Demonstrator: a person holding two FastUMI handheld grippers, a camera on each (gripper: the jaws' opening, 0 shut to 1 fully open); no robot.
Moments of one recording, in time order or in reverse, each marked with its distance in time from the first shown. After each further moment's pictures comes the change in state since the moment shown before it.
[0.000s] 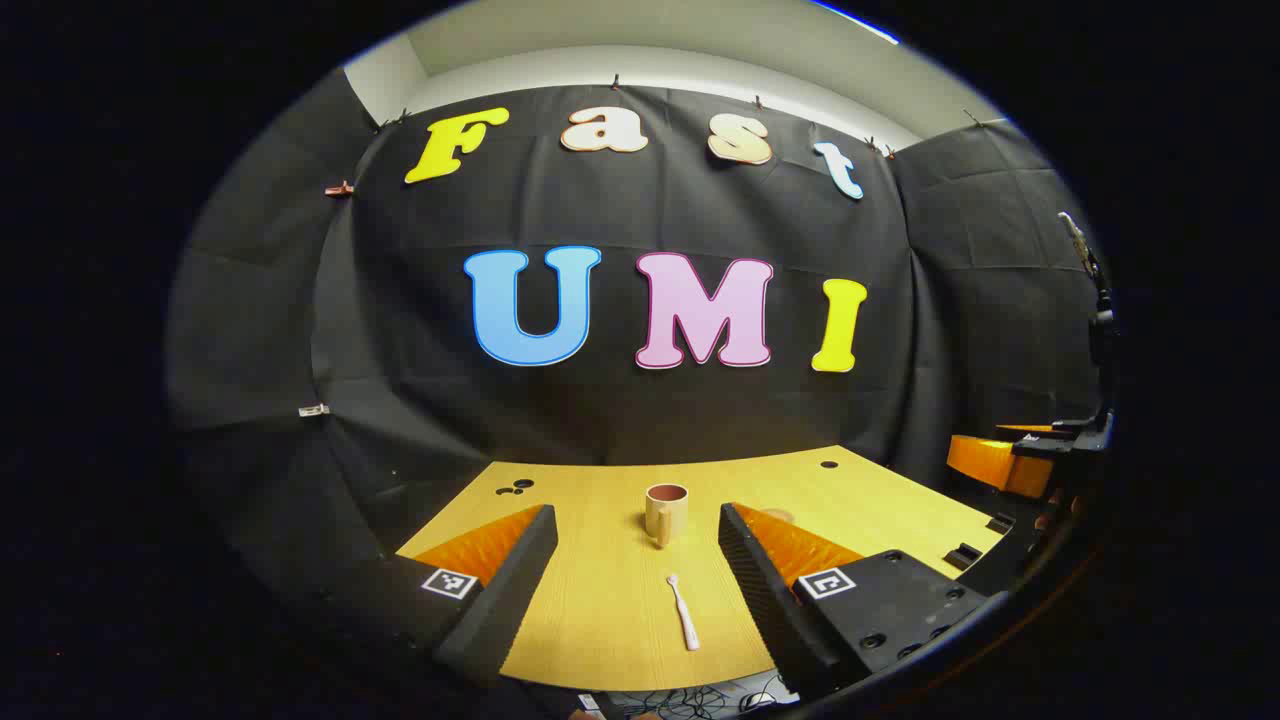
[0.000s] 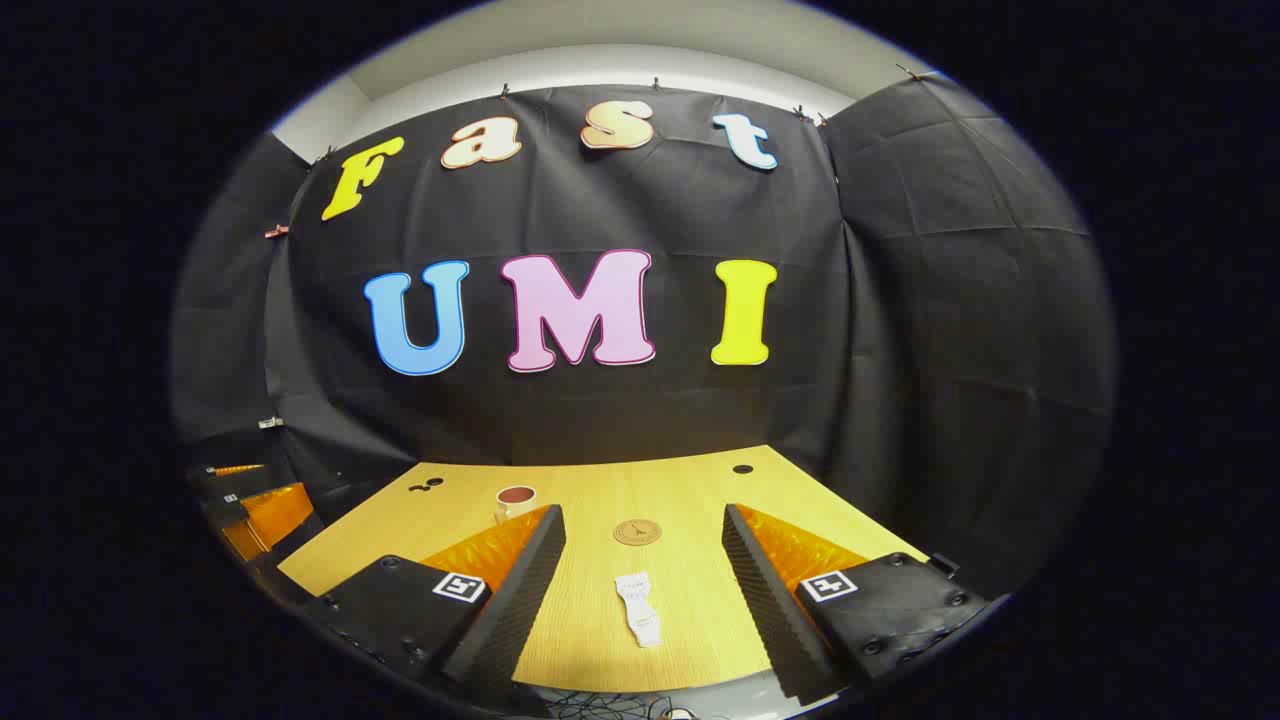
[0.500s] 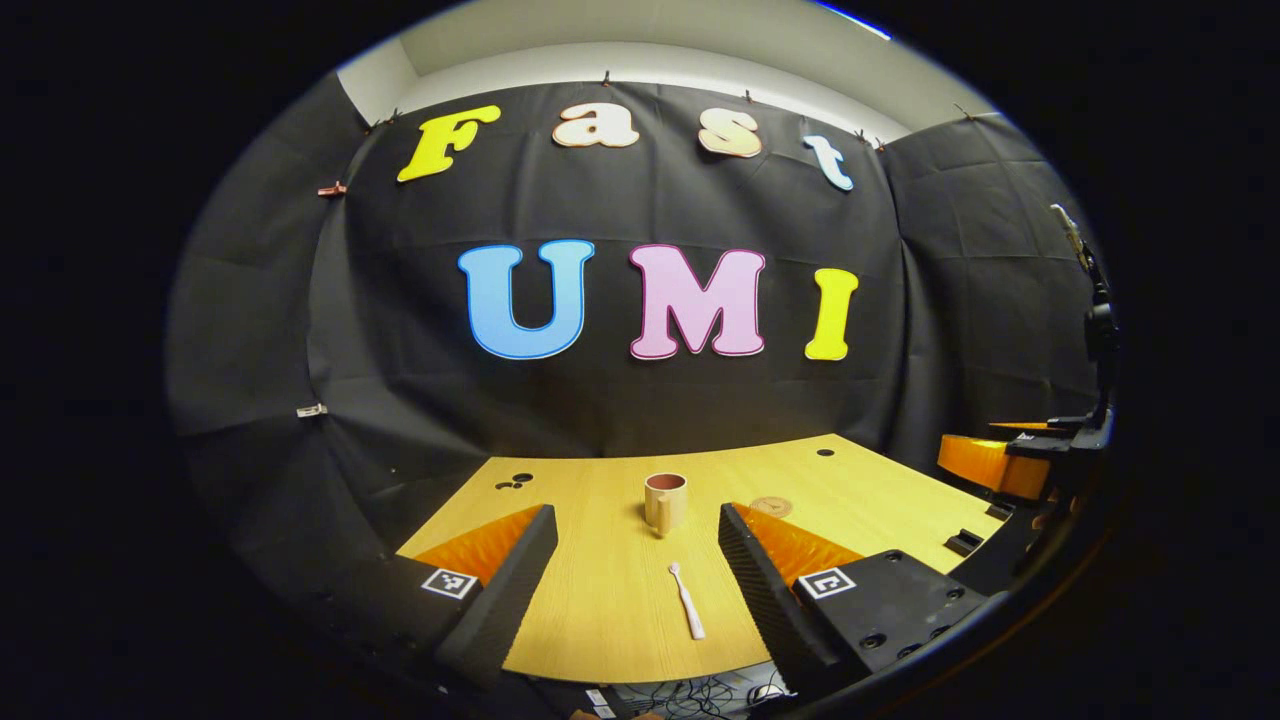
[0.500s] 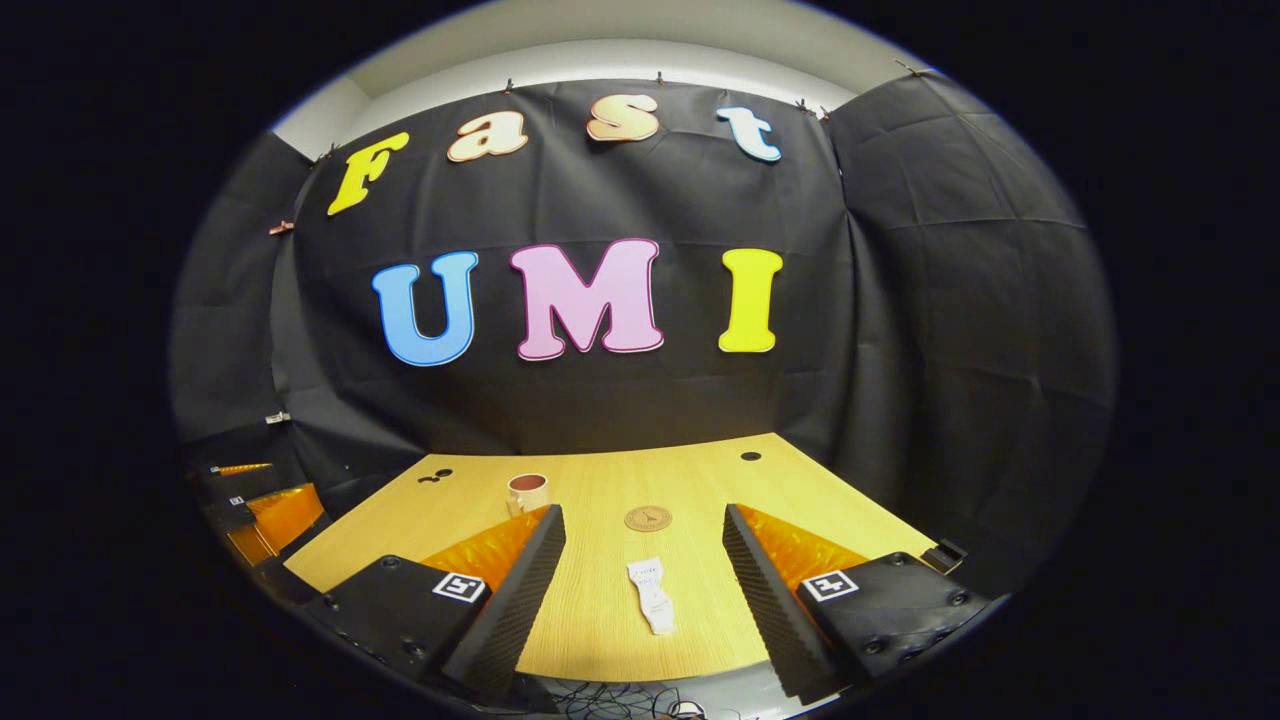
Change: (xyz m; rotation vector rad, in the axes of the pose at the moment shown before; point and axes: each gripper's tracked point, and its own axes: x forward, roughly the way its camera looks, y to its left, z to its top) left arm -0.010 -0.001 -0.010 0.025 0.014 -0.019; right arm -0.011 0.013 -0.018 0.000 0.028 0.020
